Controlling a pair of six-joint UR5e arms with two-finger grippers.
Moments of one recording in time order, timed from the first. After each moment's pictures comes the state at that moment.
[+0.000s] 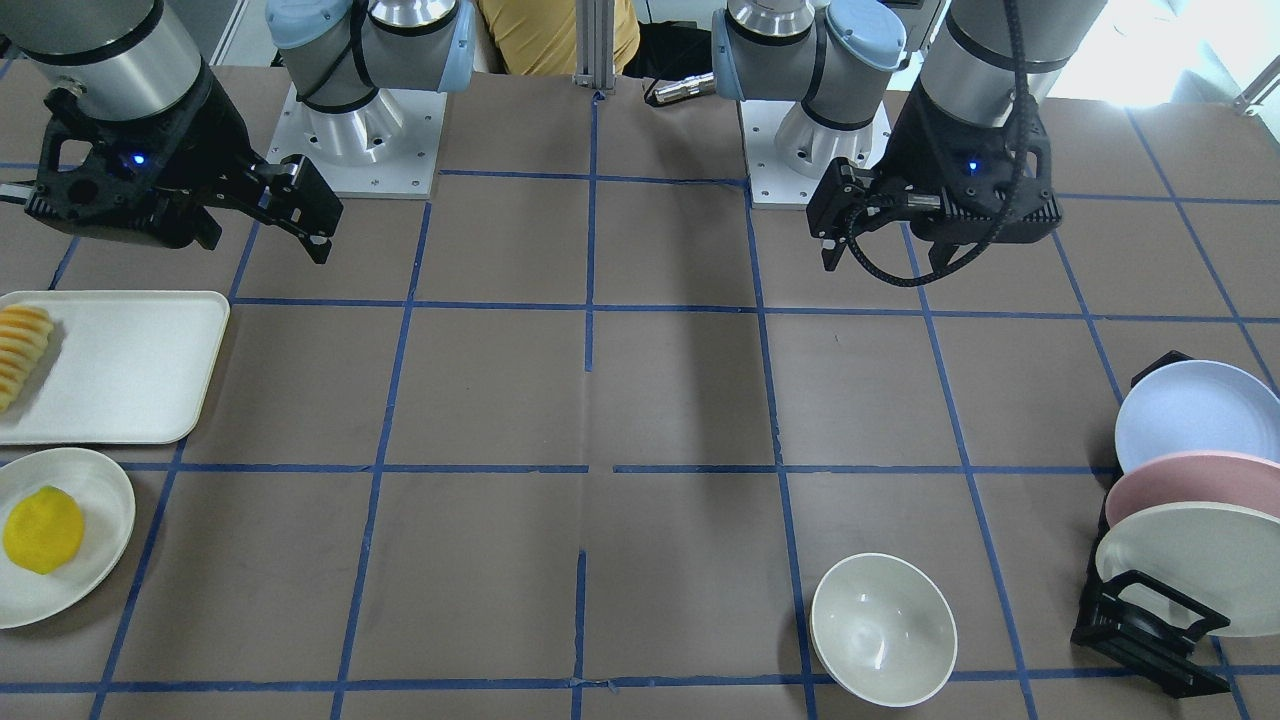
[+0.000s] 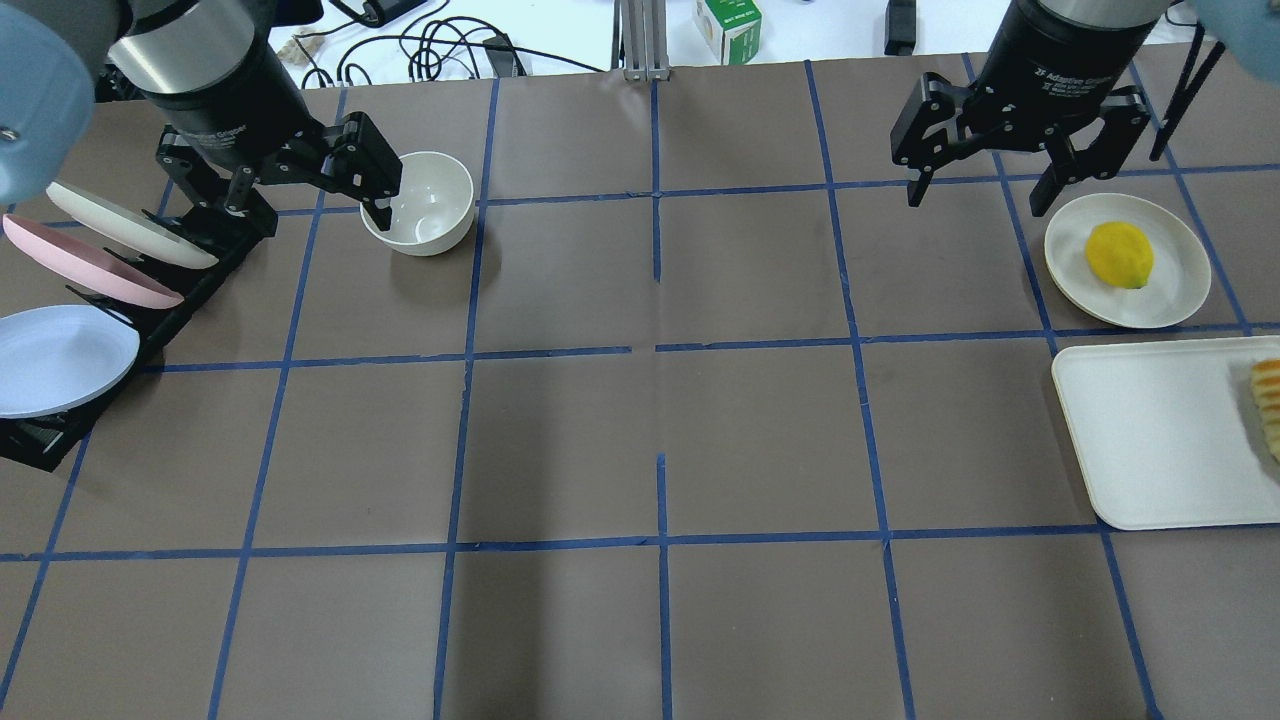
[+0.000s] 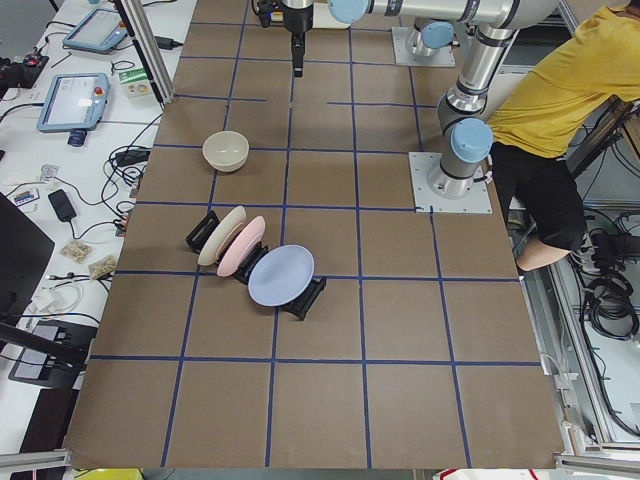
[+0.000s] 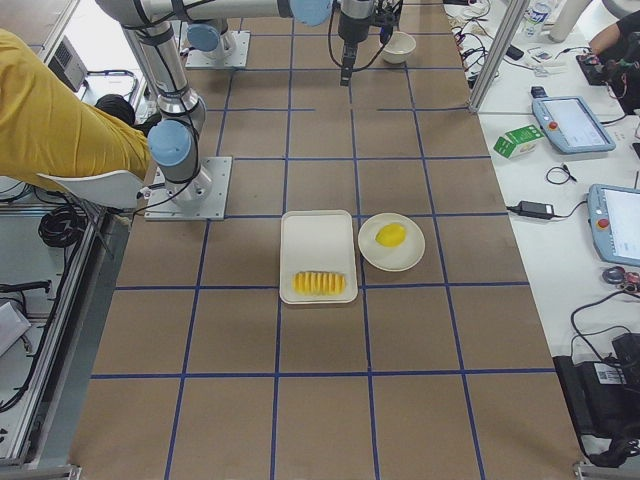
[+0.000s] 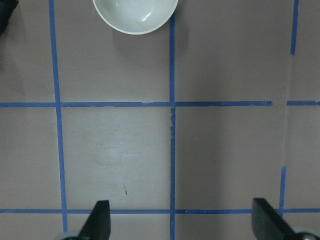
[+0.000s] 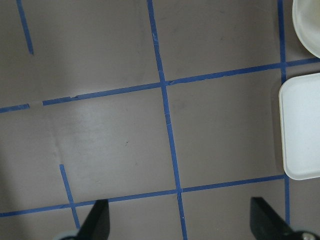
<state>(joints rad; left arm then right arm) -1.56 -1.59 -1.51 -1.60 1.58 0.00 1.53 -1.52 1.46 -1.44 -1.54 0.10</state>
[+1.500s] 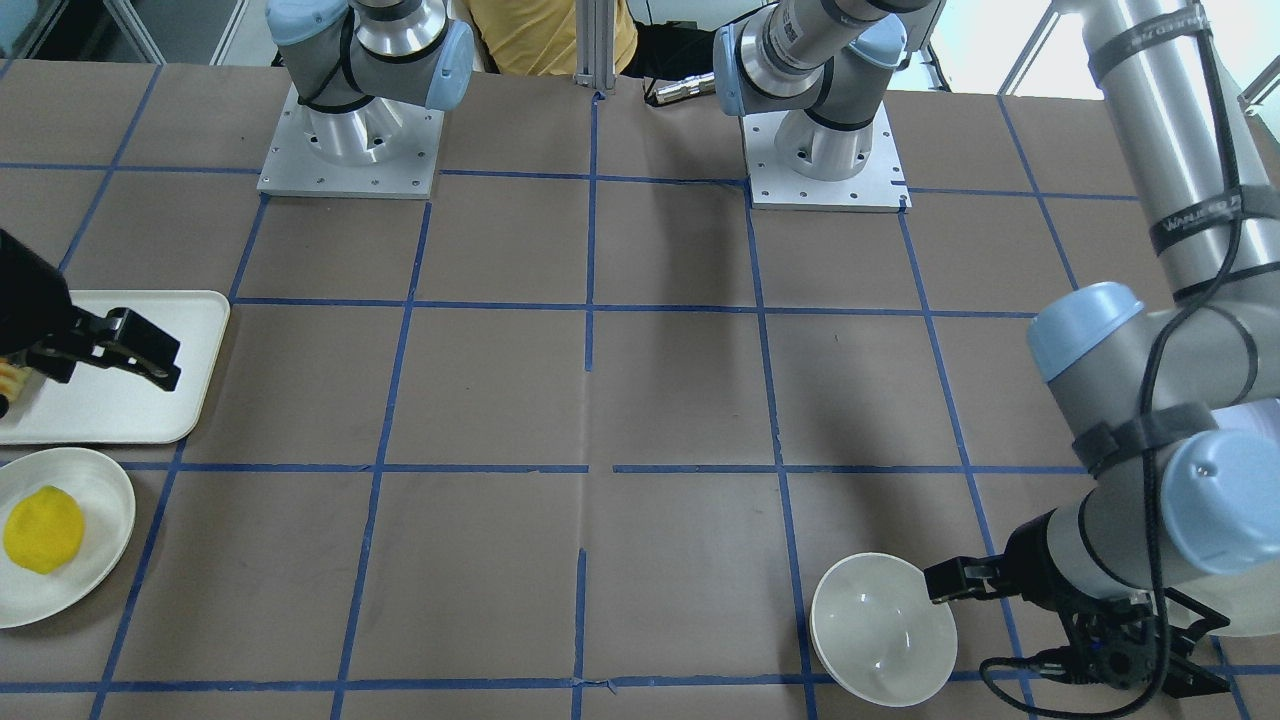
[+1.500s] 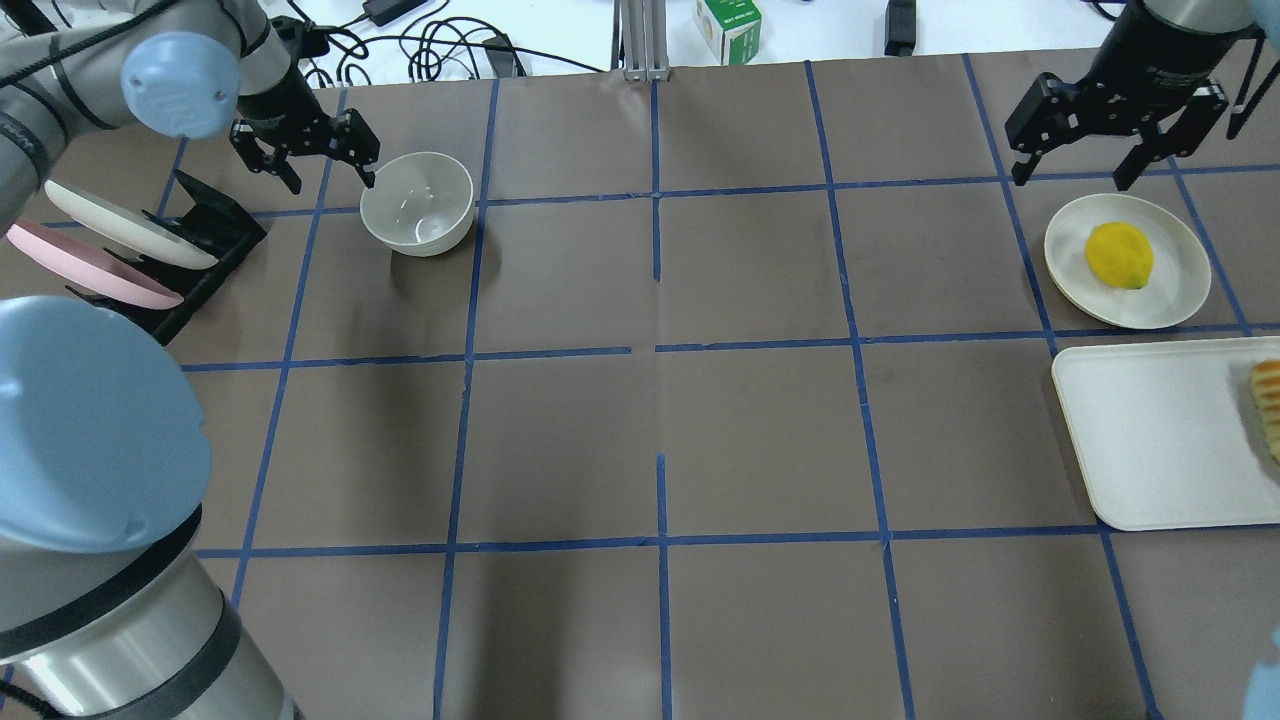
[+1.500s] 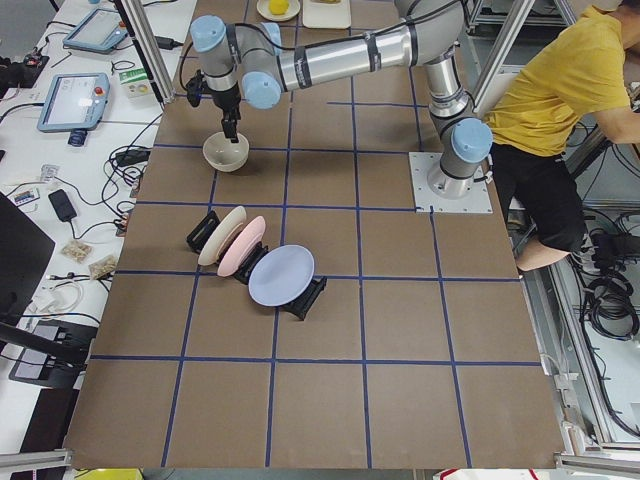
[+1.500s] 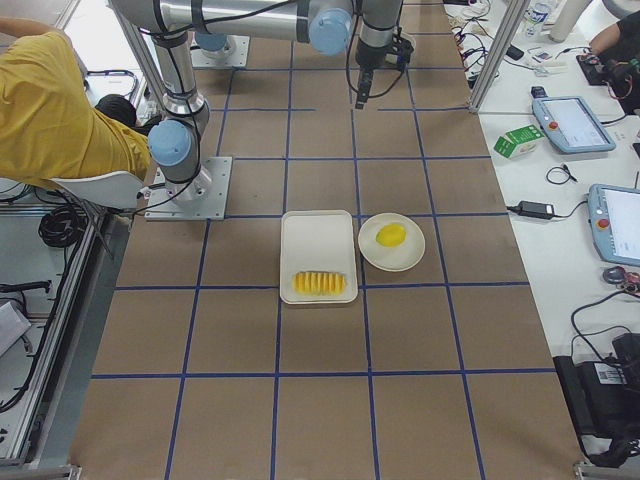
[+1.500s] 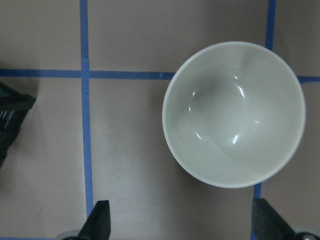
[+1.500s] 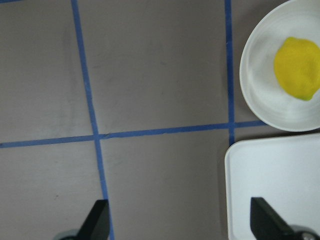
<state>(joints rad) -1.37 -2.22 -1.25 -1.27 1.56 0.18 1.28 -1.33 1.45 -1.62 -1.55 -0.22</state>
